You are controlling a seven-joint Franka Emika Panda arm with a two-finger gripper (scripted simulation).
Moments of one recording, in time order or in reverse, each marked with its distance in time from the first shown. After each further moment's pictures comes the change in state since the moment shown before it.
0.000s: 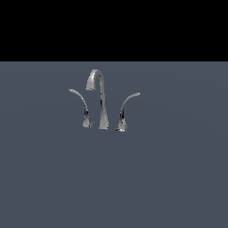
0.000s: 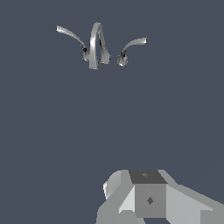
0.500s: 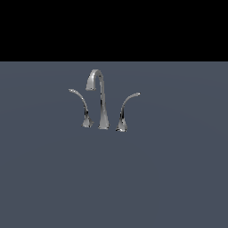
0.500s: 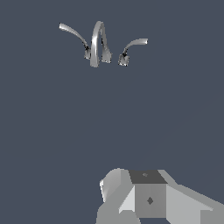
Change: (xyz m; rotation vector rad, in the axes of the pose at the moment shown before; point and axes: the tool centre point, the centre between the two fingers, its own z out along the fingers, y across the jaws) arm -0.006 0.005 -0.006 0.000 -0.001 -0.036
